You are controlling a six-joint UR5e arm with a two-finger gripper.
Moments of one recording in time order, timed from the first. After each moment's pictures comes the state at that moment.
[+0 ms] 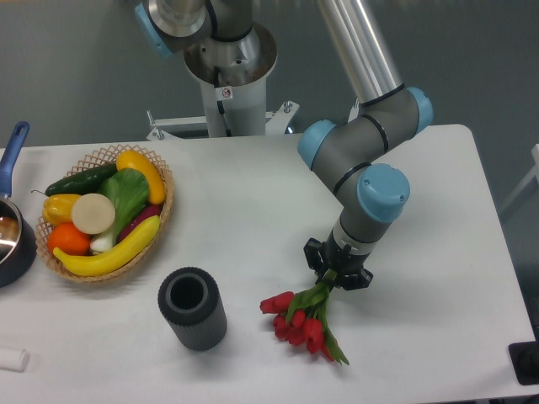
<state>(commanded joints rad) 2.61 -2.12 -1.66 -0.92 1.34 1.15</state>
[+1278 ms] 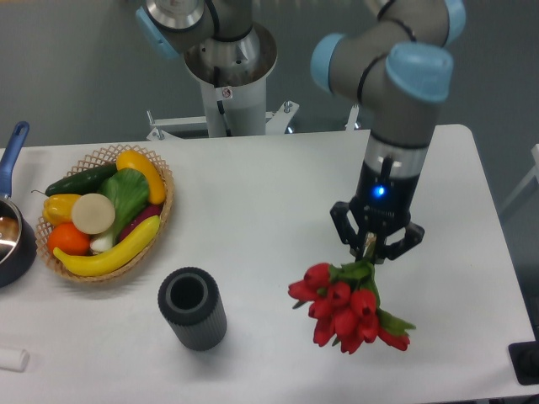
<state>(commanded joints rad) 2.69 -1.80 -1.55 -0.90 0.94 0.96</state>
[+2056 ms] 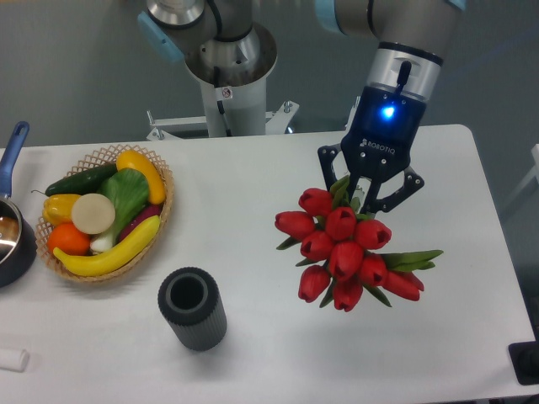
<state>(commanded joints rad) 2.74 -1.75 -1.56 -0.90 0.79 0.88</state>
